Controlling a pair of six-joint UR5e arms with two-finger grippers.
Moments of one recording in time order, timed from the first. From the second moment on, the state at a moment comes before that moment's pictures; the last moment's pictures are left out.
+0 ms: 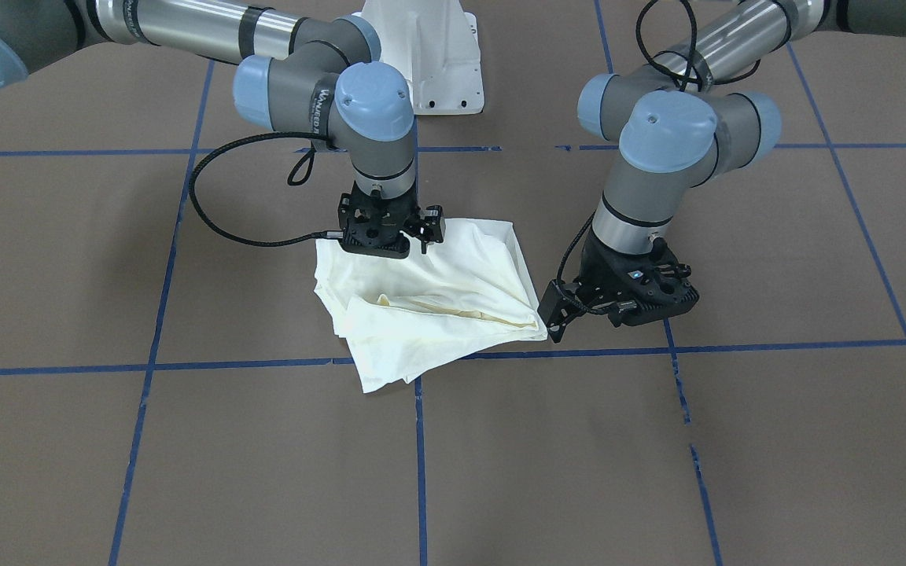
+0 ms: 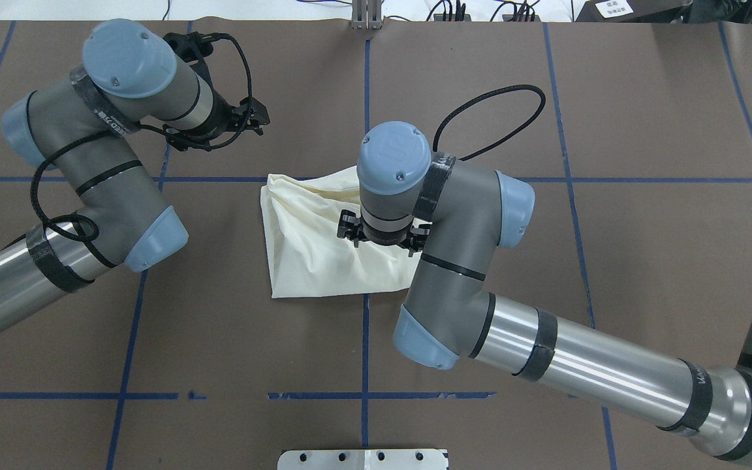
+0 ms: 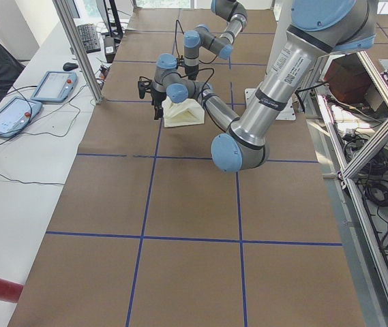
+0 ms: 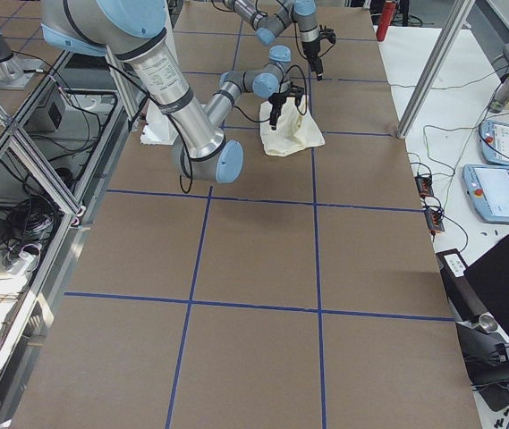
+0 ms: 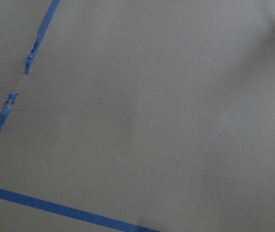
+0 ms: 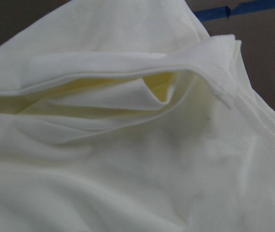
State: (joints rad) left arm -0.79 -2.17 -1.58 -1.83 -1.86 -1.34; right arm 0.49 -0.74 1.48 -1.61 1.87 1.36
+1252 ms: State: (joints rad) left arm -0.79 -2.16 -1.62 -1.83 -1.86 -1.36; right arm 0.61 -0.61 1.16 -1.54 1.82 1.09
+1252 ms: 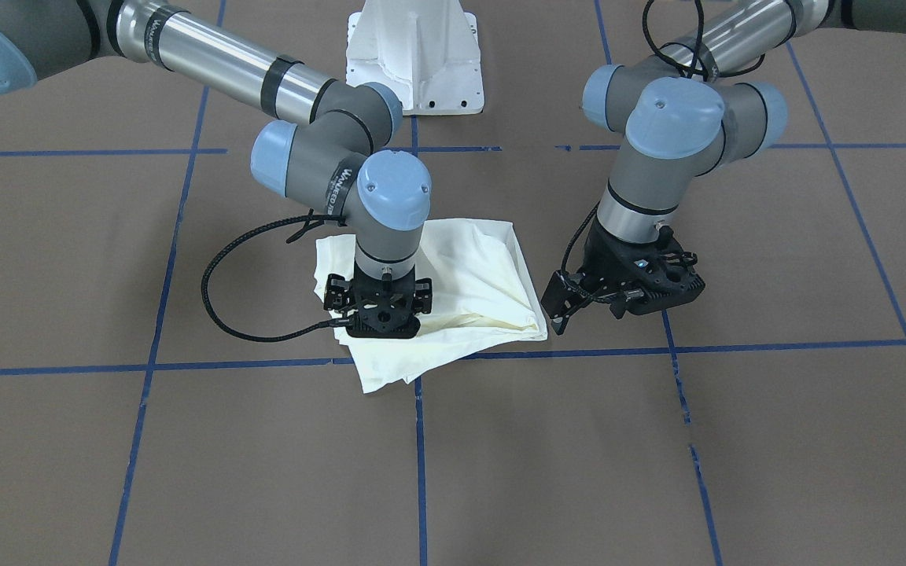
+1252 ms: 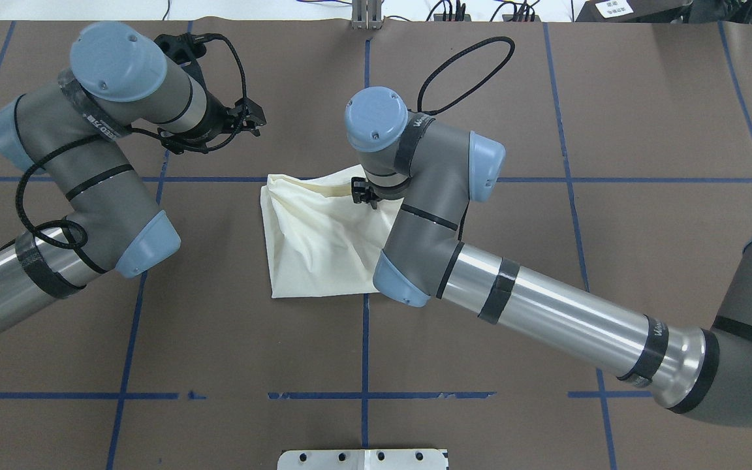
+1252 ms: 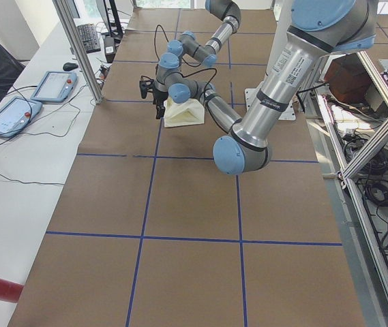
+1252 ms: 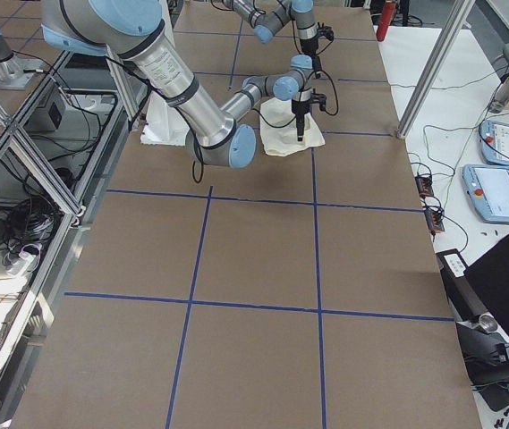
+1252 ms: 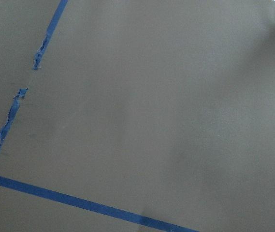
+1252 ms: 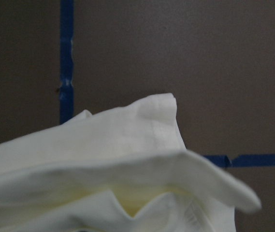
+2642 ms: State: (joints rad) left arm -0.59 -2.06 -1.57 -2.35 -1.88 -1.52; right arm 0.87 -0.69 1.25 -1.44 2.11 0.99
